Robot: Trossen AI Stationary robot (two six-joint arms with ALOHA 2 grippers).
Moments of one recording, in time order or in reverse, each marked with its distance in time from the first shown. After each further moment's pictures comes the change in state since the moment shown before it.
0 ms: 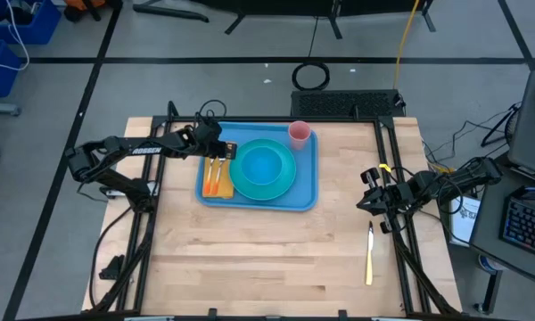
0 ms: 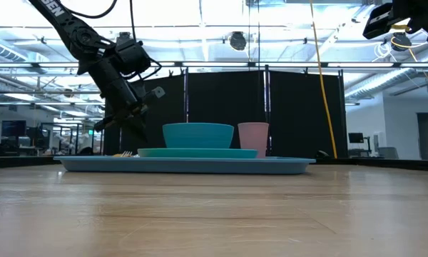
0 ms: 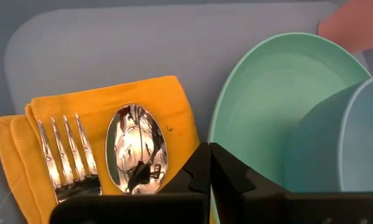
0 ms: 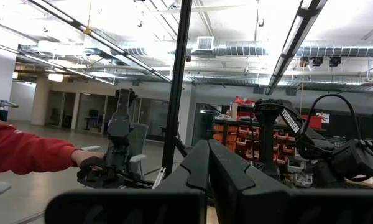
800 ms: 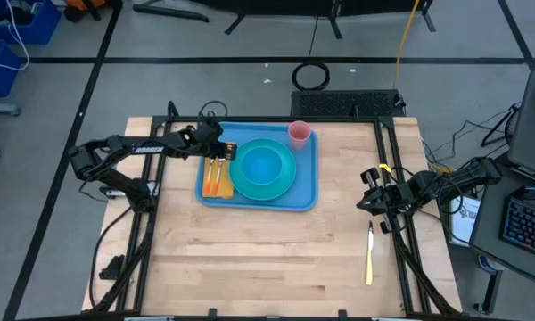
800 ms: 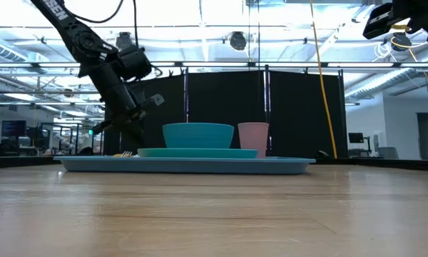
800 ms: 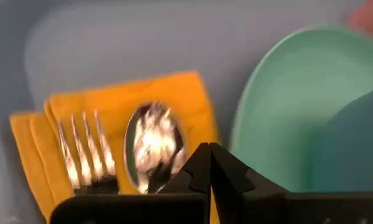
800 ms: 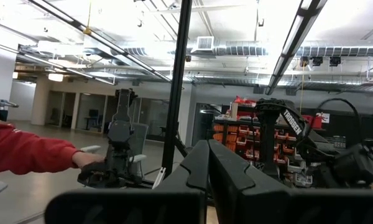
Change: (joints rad) left arm 0.007 0.028 0.000 -0.015 -0.031 0.012; right arm 0.000 0.000 0.000 0.000 0.000 0.000
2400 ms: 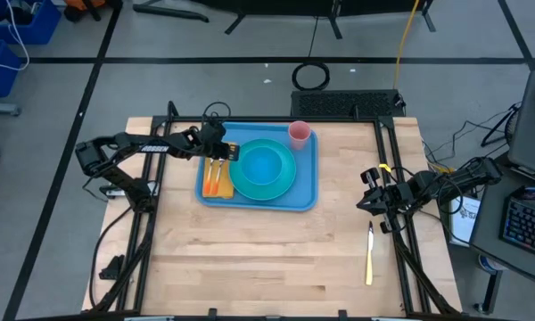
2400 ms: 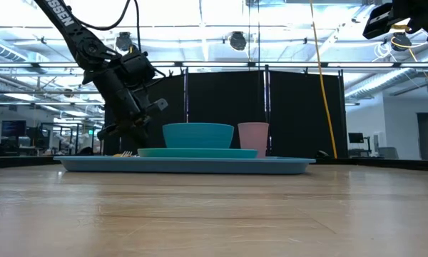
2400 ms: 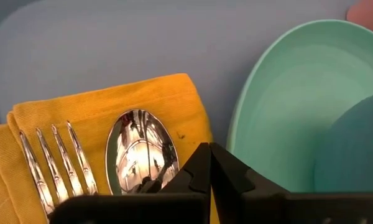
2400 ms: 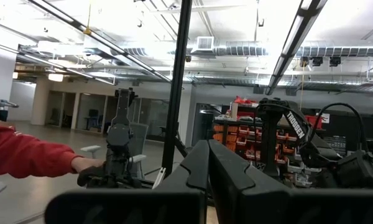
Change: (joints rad) left arm 0.000 0.071 0.000 0.081 0.022 0.015; right arm 0.000 0.000 0.000 0.000 0.000 0.000
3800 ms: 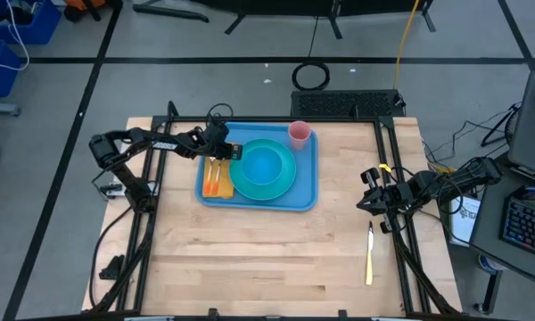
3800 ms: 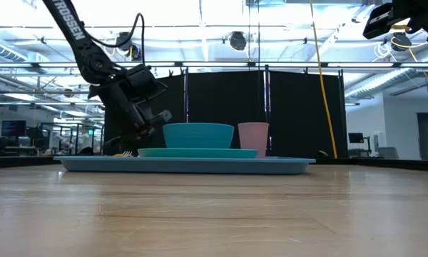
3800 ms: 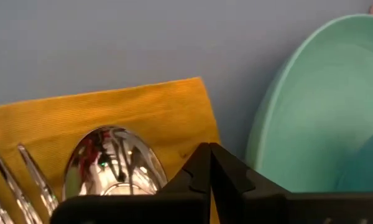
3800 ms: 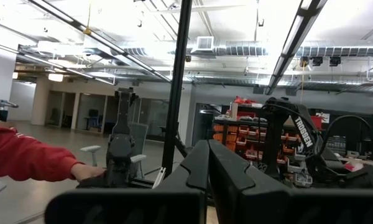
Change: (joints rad) left arm 0.031 0.131 0.000 0.129 0.066 -0.026; right arm 0.000 0.000 0.000 -0.001 0.000 0.000
